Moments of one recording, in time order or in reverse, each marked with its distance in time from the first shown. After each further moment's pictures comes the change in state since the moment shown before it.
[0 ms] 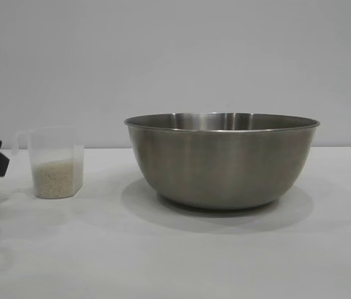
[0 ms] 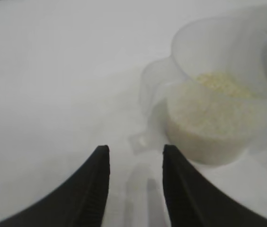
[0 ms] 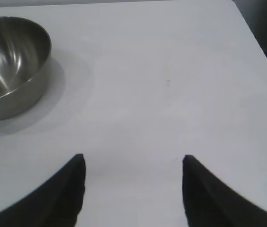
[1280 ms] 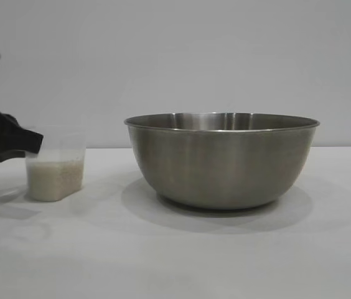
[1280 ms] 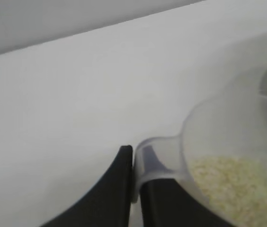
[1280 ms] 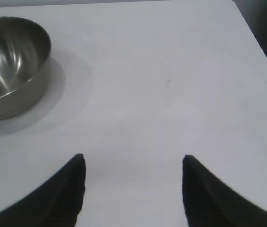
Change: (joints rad) left arm 0.000 -0.097 -0.139 0.090 0.011 0.107; right arm 0.000 0.000 0.000 0.000 0.000 0.000
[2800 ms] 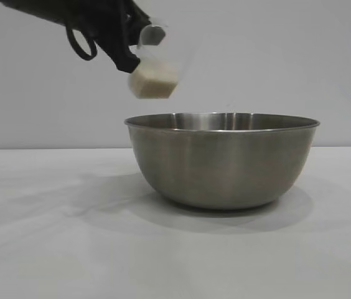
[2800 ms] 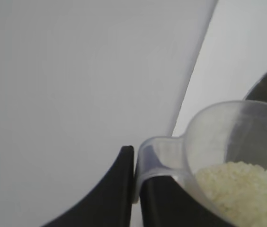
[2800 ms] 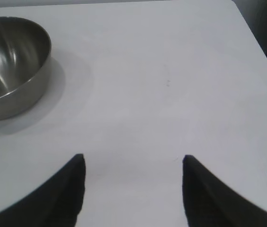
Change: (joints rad) left arm -0.264 -0.068 -0.480 0.384 0.377 0.773; right arm 0.000 0.000 0.000 0.000 0.001 0.000
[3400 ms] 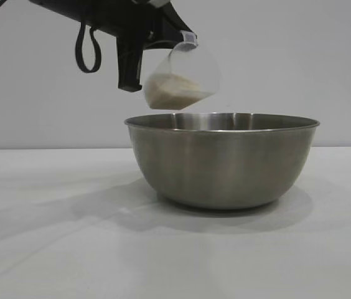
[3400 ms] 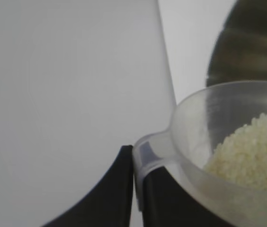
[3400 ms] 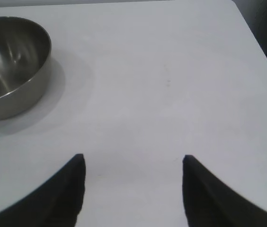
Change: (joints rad) left arm -0.012 0.000 0.000 0.224 0.077 0.195; right arm 0.000 0.000 0.000 -0.001 0.000 0.000
